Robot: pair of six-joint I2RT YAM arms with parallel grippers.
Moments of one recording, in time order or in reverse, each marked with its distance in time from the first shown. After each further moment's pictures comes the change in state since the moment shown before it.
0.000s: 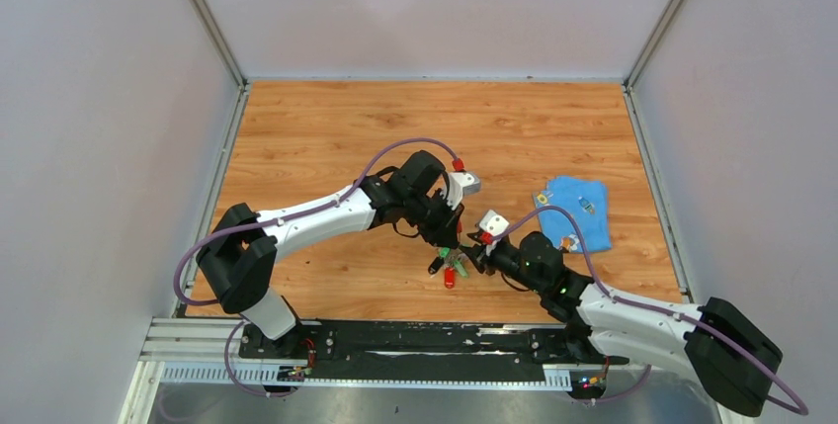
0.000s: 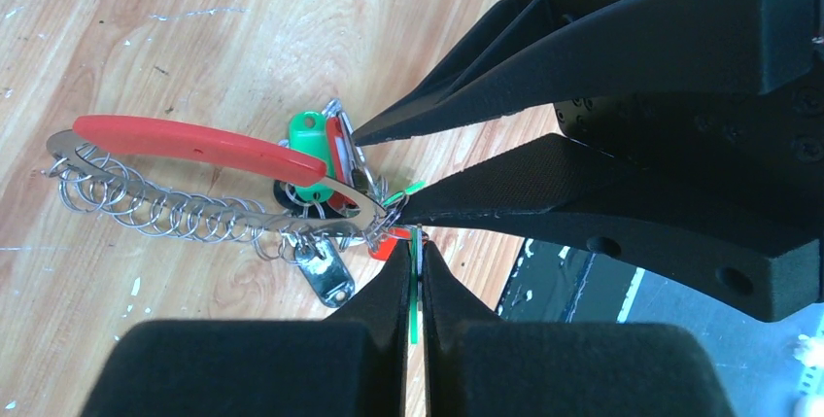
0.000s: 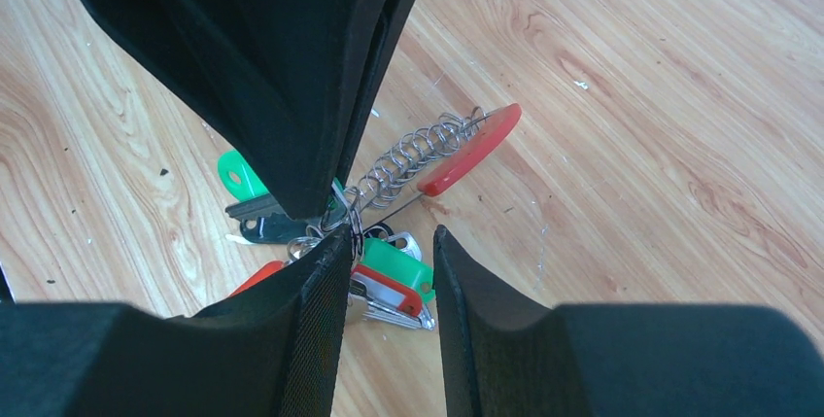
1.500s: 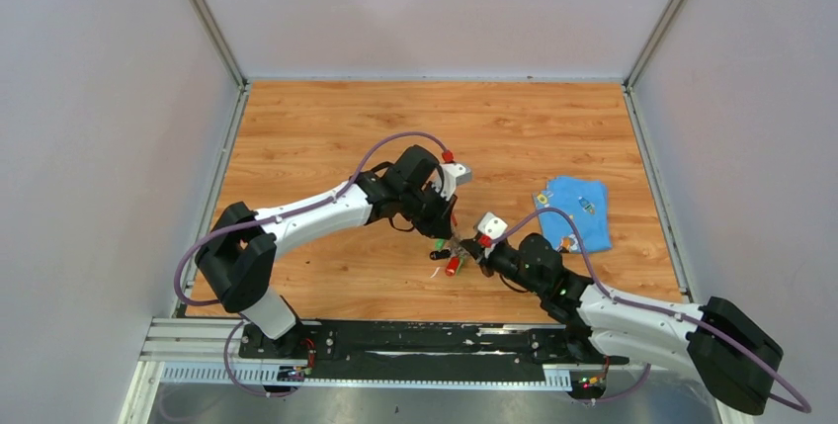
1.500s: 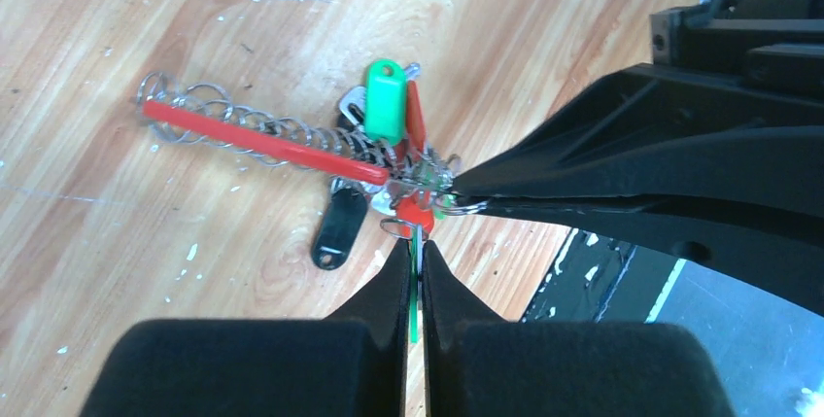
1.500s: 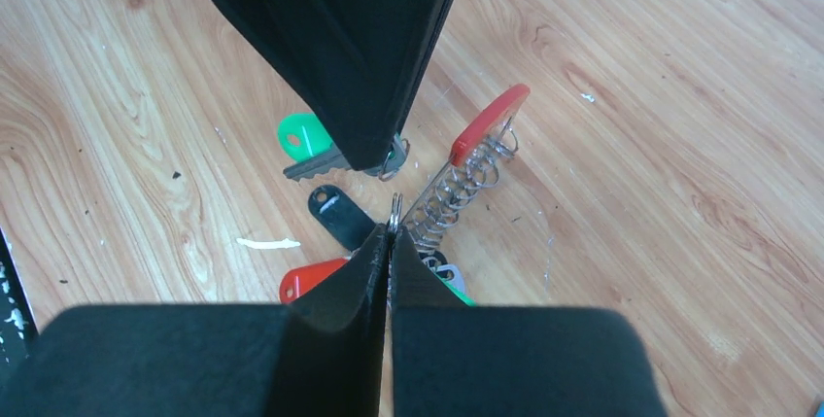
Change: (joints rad) left arm 0.037 0.000 0.000 -0.006 -0.069 -0.044; right arm 0.031 0.011 0.002 0.019 0.012 -0.014
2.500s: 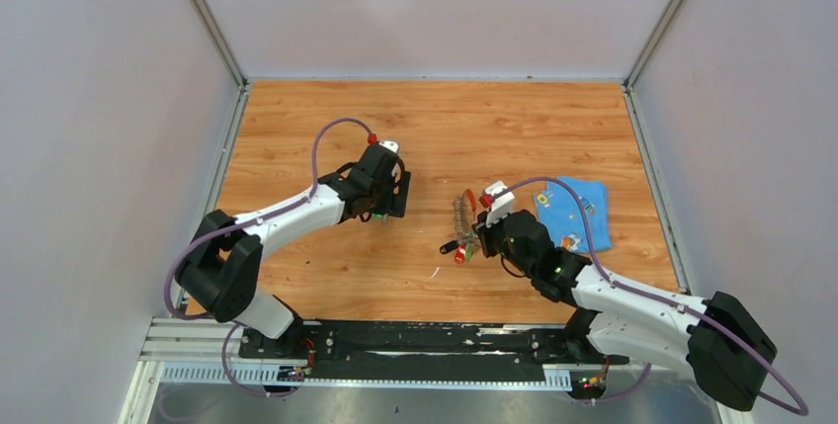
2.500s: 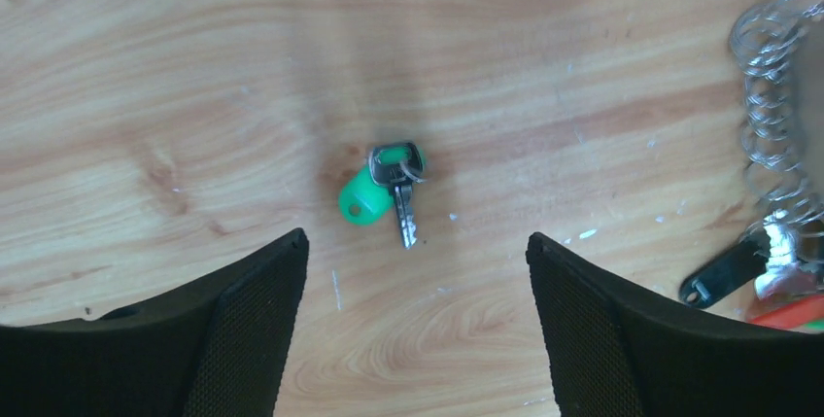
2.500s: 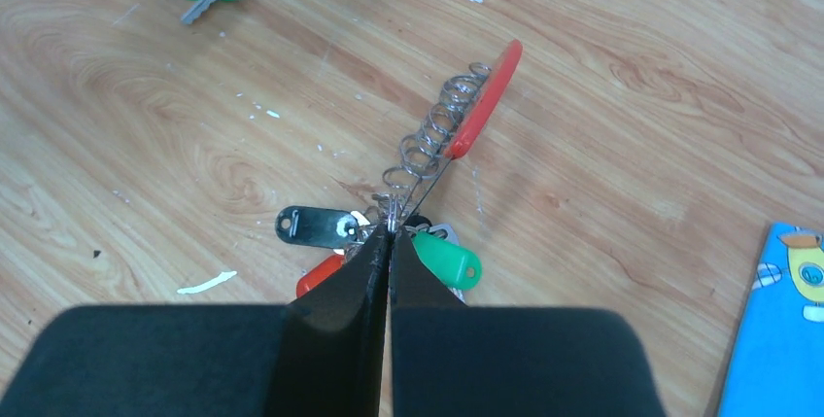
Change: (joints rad) left arm 0.203 -0.070 -0.174 0.017 -0.619 -0.214; right arm -0.051 0.043 0.205 -0.343 0.233 0.256
